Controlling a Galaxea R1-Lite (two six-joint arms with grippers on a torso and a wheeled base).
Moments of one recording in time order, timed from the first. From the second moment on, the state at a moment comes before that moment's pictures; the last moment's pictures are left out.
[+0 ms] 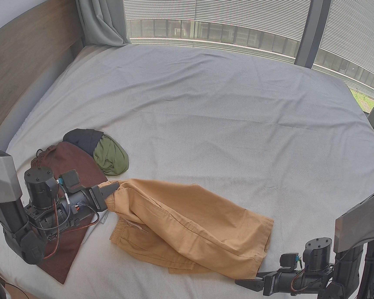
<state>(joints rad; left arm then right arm) -0.24 2.04 -0.33 -1.55 -0.29 -0.56 0.38 2.29 -0.04 -1.54 0.46 0.34</state>
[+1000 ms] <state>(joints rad) -0.24 2.04 -0.34 -1.55 -0.29 -0.56 0.38 2.16 -0.11 -1.54 0.46 0.44</state>
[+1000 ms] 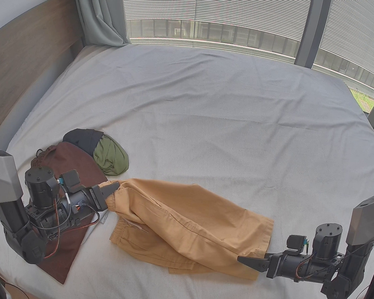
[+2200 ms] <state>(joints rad) -0.21 2.10 -0.38 -1.55 -0.29 -0.56 0.27 2.06 -0.11 -1.54 0.66 0.45</state>
